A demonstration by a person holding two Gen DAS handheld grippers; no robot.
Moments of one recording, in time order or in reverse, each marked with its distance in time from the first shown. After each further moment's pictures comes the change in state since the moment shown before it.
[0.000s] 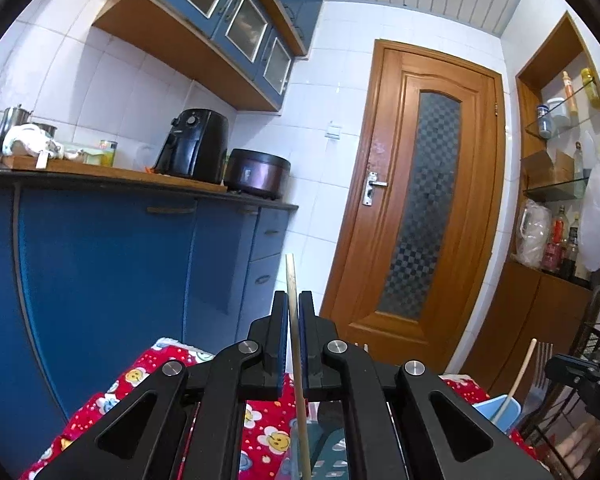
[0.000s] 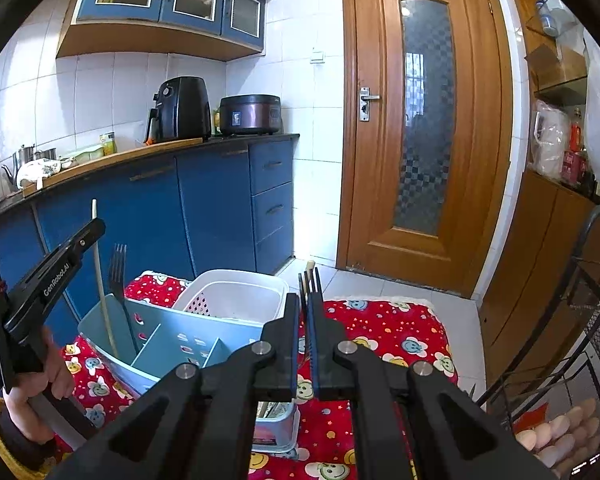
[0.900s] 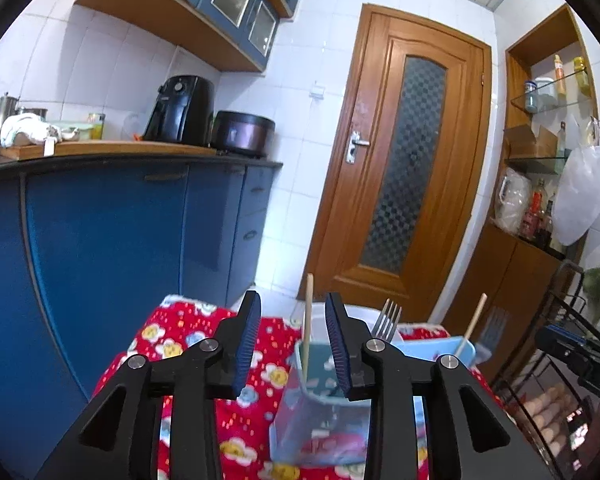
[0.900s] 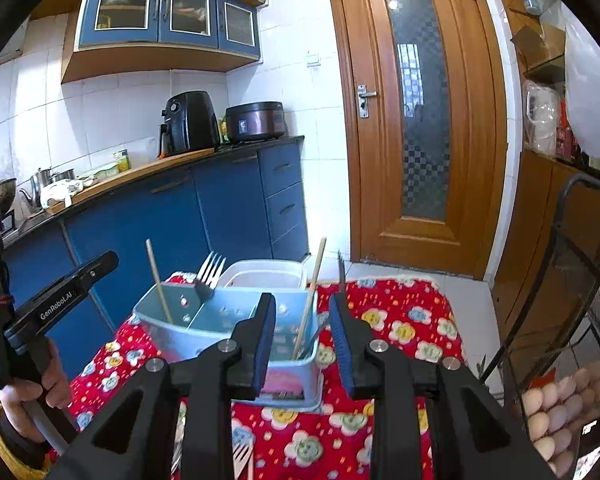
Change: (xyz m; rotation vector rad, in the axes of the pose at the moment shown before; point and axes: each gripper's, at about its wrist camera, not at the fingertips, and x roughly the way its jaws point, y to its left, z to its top) left arm -0.056 0.011 0.015 0.017 0.200 -0.064; right arm -0.057 0.001 -0.019 0.079 0.005 0.054
